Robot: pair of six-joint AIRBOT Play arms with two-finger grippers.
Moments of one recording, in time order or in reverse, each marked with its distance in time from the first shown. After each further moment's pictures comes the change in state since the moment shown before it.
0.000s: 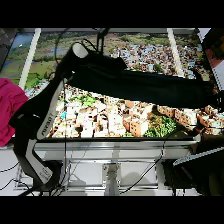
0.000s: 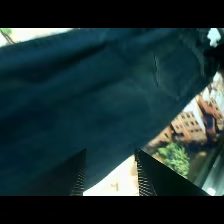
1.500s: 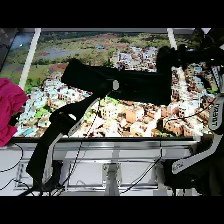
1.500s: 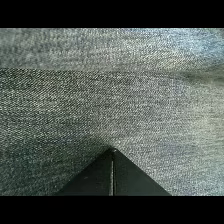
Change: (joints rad) left arm -0.191 -0.301 0.022 0.290 0.313 -0.534; right arm 0.740 0.299 0.125 0.228 0.146 -0.054
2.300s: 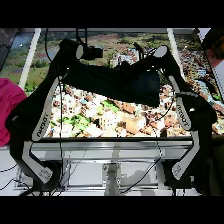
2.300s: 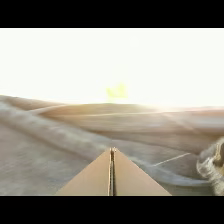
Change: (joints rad) left arm 0.257 0.383 0.022 0.682 -0.262 -0.075; right arm 0.464 -0.145 0.001 -0.128 -0.119 0.156
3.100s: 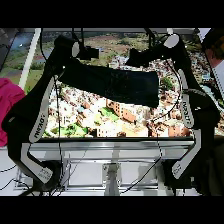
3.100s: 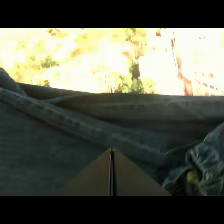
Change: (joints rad) left arm 0.004 0.019 0.000 -0.006 -0.077 0.056; right arm -0.122 0.002 0.175 -0.089 0.001 -0.021
